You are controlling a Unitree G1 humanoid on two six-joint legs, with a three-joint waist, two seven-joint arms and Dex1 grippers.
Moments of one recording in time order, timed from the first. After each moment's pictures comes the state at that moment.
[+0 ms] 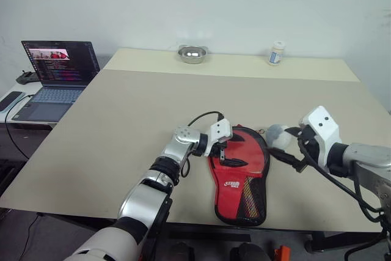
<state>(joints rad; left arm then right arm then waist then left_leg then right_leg) -0.93 0.08 -0.19 1.04 0.09 -0.28 -1.21 -0.33 -0.73 -0.20 -0.65 0.45 1.21 0.54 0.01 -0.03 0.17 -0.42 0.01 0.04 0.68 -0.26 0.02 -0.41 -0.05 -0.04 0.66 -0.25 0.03</state>
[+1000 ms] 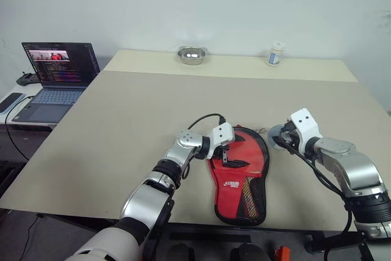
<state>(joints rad) -0.93 0.08 -0.21 1.07 0.09 -0.34 -1.16 -0.44 -0.62 0.03 -0.11 0.20 0.86 0.45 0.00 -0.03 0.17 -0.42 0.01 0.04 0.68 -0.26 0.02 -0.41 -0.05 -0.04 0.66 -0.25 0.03</state>
